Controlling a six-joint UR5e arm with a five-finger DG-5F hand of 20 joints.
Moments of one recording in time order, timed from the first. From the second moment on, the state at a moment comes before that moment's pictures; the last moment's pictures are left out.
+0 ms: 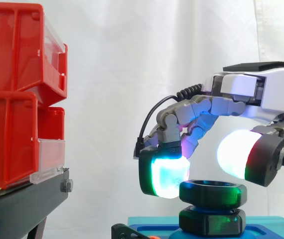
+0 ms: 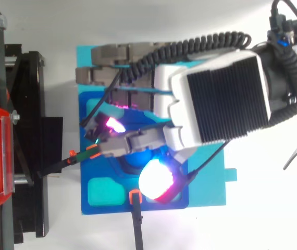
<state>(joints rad) -0.01 -2.24 -1.23 -2.73 -1.94 -1.78</state>
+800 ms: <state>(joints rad) 0.04 -2.24 -1.15 -2.76 -1.95 -1.77</state>
